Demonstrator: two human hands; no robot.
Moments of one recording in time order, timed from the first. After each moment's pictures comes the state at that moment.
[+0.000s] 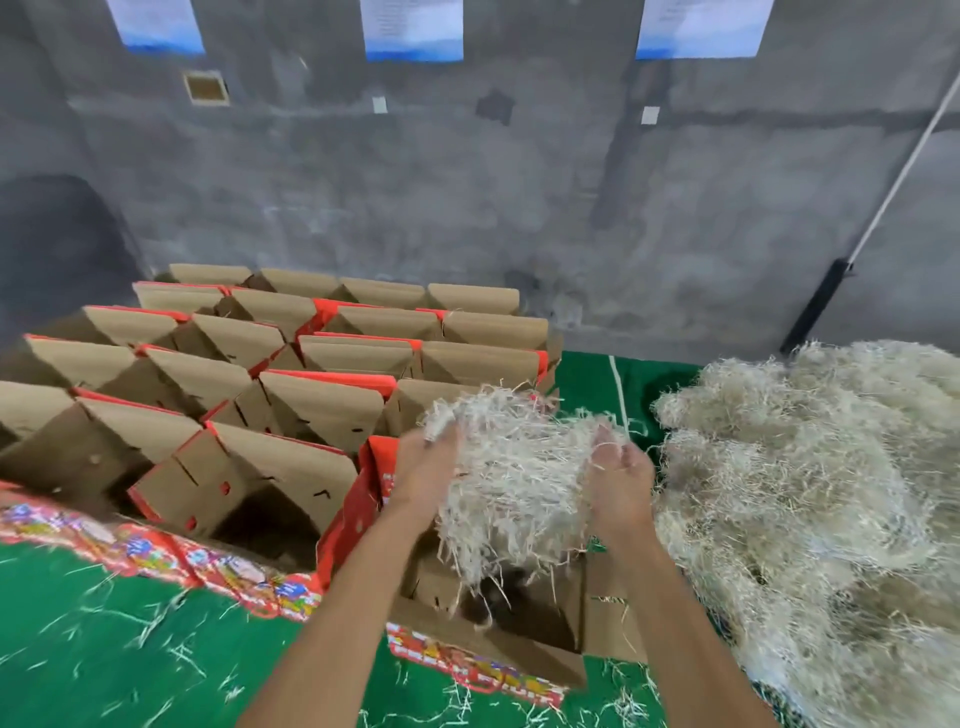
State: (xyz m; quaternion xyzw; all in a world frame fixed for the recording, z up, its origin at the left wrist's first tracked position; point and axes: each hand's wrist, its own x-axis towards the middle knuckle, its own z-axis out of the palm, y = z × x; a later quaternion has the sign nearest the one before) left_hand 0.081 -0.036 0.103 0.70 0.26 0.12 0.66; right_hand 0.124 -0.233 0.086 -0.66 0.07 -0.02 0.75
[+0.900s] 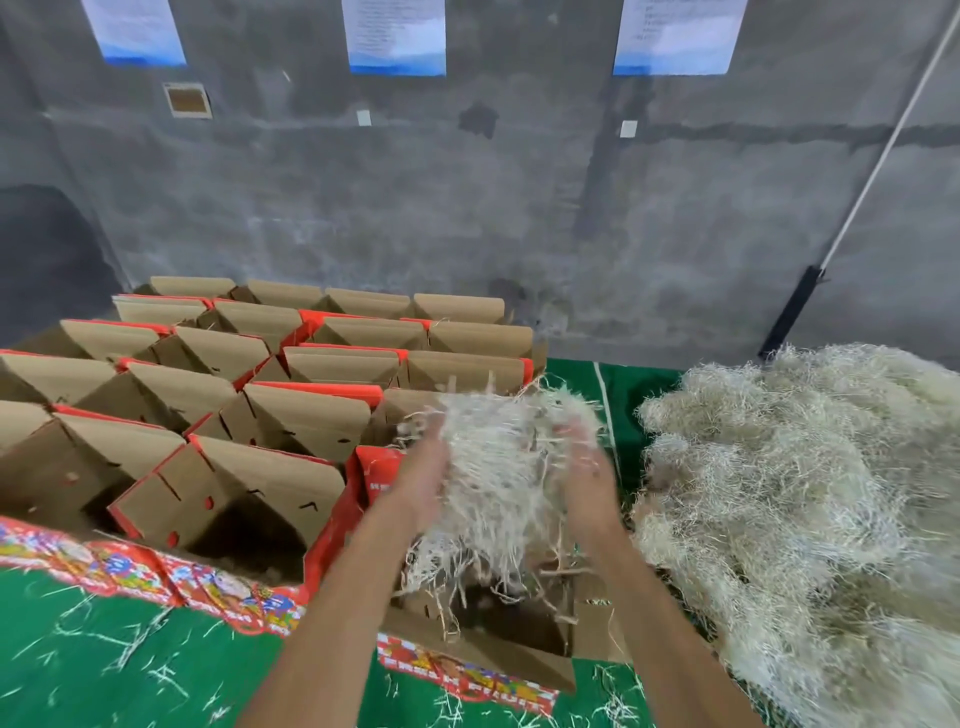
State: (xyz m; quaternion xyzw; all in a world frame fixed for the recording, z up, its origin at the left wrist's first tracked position) left_hand 0.081 -0.042 0.123 0.63 0.24 -0.05 0.74; right_hand 0.120 -0.223 0.085 -0.74 0.02 0.02 0.67
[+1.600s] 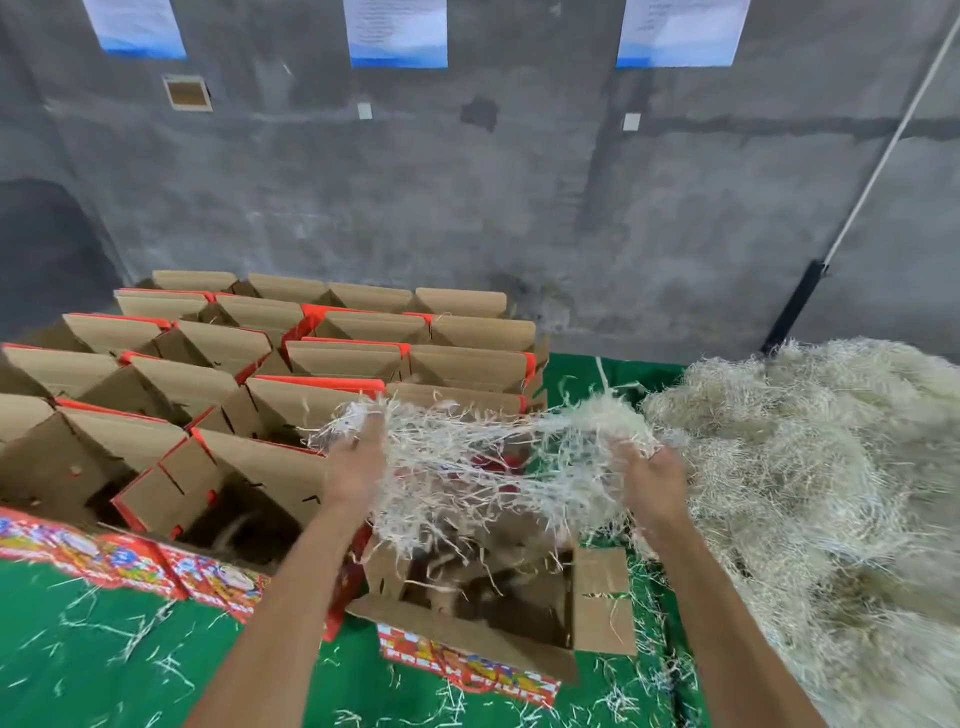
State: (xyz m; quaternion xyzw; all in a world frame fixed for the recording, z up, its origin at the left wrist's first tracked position) left_hand 0.075 0.034 0.089 0.81 0.37 0.13 0.44; right_hand 0.143 -0.290 0.083 -0.78 0.07 -0.05 0.62
